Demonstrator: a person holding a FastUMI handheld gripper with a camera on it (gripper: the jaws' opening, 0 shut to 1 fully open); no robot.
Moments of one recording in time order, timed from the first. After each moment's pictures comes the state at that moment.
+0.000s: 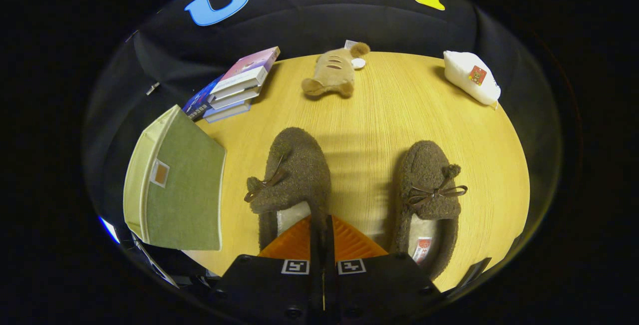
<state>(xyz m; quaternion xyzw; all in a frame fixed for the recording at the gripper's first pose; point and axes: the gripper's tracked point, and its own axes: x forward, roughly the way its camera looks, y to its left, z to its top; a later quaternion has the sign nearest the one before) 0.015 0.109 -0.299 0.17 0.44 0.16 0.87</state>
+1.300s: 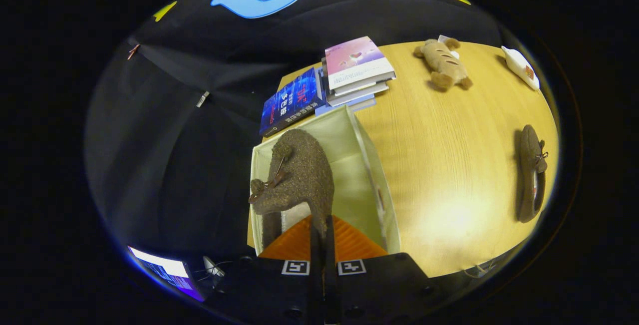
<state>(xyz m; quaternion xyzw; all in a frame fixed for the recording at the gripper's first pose) -0.024 0.361 -0.144 0.28 0.49 0.24 0.79</state>
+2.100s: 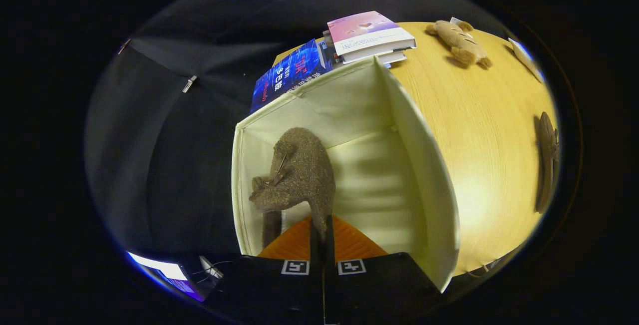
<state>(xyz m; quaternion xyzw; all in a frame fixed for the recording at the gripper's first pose) -0.025 0.423 -0.176 0.29 0.52 0.25 0.77</state>
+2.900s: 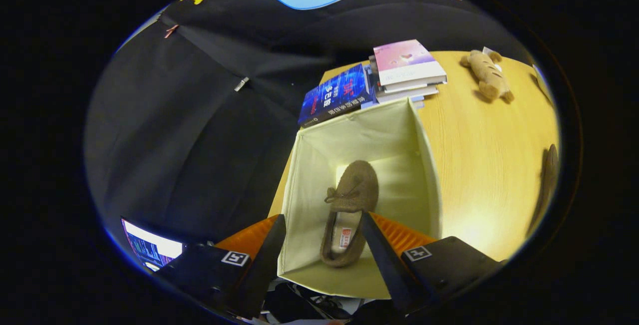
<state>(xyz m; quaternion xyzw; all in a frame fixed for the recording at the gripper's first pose) -0.041 0.383 -0.106 0.27 0.41 0.34 0.80</state>
